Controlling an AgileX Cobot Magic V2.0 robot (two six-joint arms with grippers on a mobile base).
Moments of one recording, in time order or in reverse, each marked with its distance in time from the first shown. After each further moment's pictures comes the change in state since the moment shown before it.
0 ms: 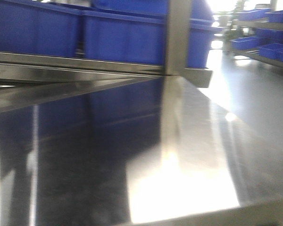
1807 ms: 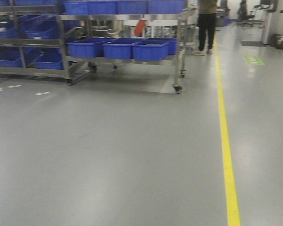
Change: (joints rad) left arm 0.000 0.000 0.000 0.000 -0.004 0.000; right arm 0.000 -0.002 0.000 0.000 0.000 0.000
